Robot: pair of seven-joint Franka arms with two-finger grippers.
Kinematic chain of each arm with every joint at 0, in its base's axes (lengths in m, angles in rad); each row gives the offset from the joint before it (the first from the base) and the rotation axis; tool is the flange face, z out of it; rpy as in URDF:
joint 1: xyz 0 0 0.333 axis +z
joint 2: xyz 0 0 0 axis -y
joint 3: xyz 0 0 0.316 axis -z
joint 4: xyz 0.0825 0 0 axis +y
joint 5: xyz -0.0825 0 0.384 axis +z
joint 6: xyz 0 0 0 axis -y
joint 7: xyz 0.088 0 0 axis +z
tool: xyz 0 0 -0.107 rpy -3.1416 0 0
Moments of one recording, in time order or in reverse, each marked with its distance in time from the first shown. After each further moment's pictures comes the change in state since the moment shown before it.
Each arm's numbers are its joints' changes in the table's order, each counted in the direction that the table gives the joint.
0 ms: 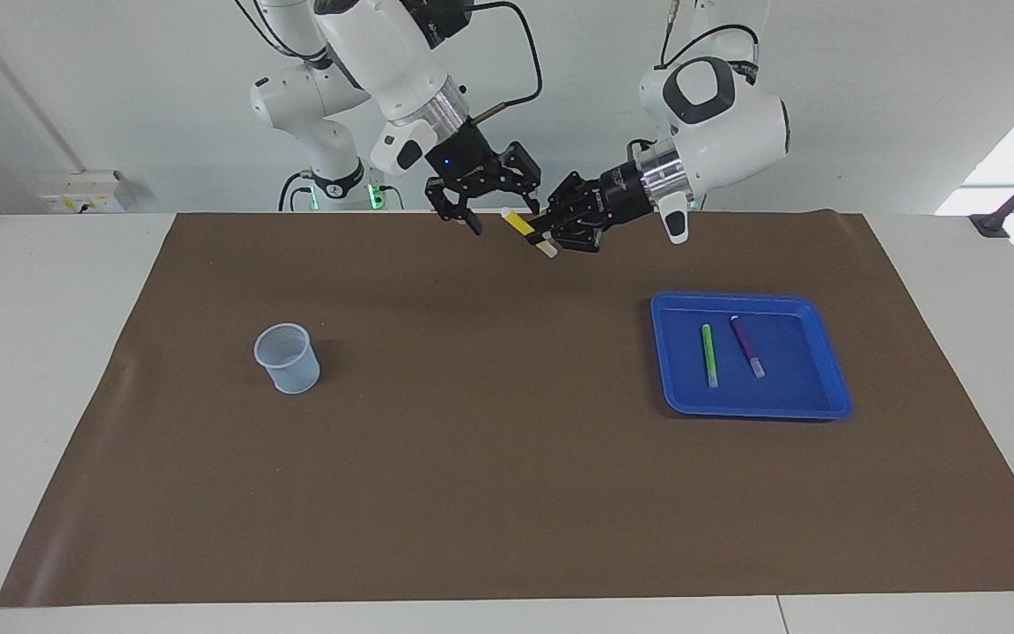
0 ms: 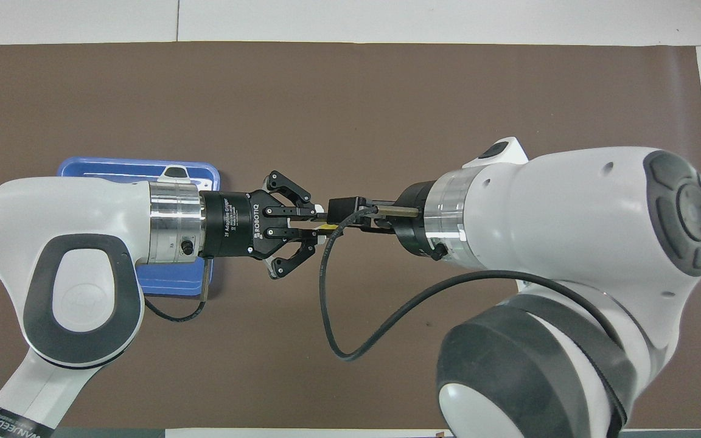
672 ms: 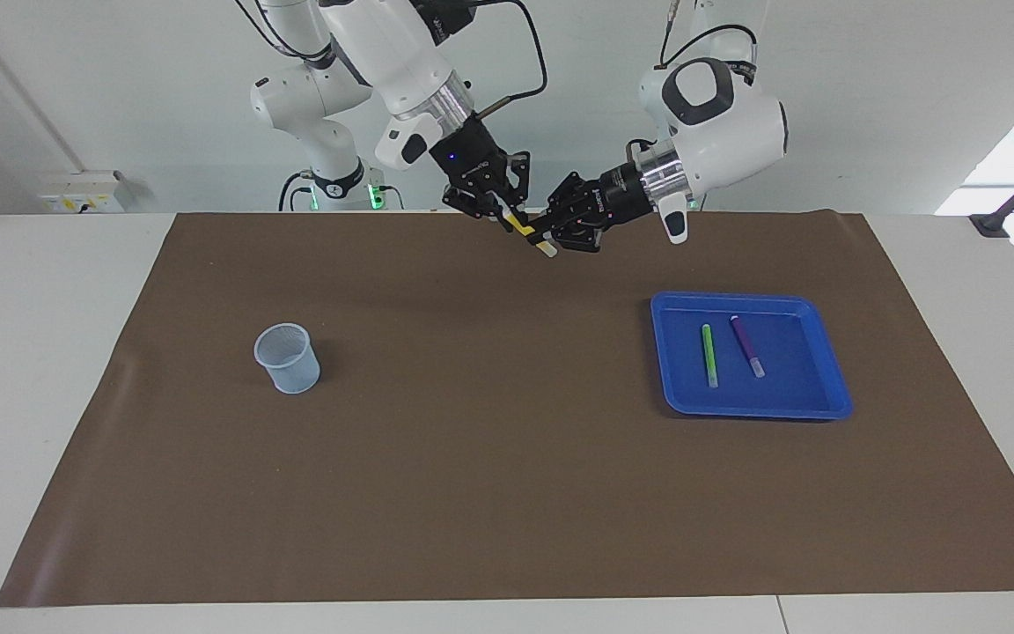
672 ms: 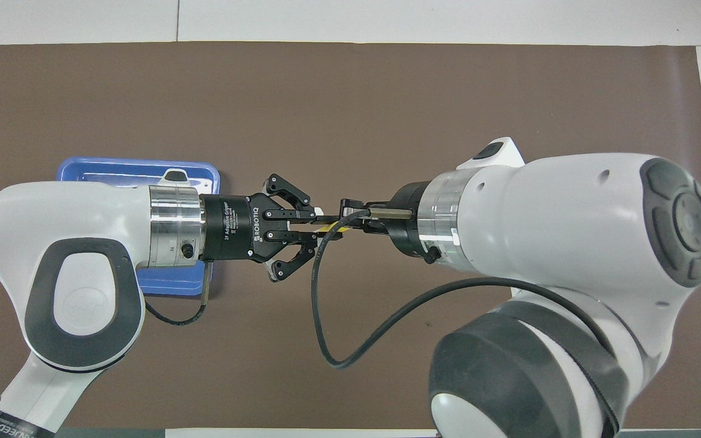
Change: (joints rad) left arm -0.004 0.011 0.000 0.018 -0.016 0.009 -0.001; right arm 0.015 0.000 -0.001 -0.004 -0.002 0.032 0.000
